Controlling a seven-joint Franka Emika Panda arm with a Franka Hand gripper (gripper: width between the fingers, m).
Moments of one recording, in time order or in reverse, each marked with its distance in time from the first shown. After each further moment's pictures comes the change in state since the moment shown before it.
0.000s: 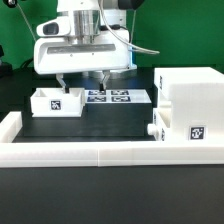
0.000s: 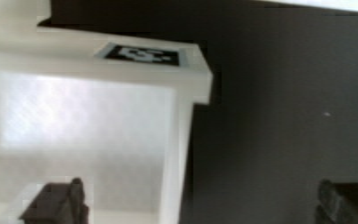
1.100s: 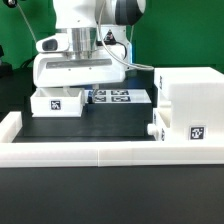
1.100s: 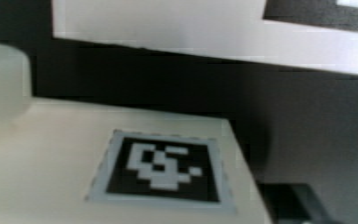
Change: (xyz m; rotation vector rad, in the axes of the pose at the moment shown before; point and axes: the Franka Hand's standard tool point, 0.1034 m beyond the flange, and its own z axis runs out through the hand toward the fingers) arm -0.015 0.004 0.024 -0.002 -0.002 -0.004
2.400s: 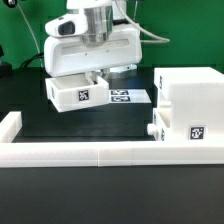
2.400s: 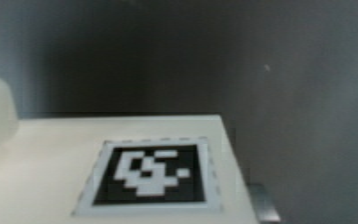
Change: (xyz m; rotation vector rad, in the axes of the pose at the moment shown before) arm 0.063 -0.035 -0.047 0.072 -0.108 -0.240
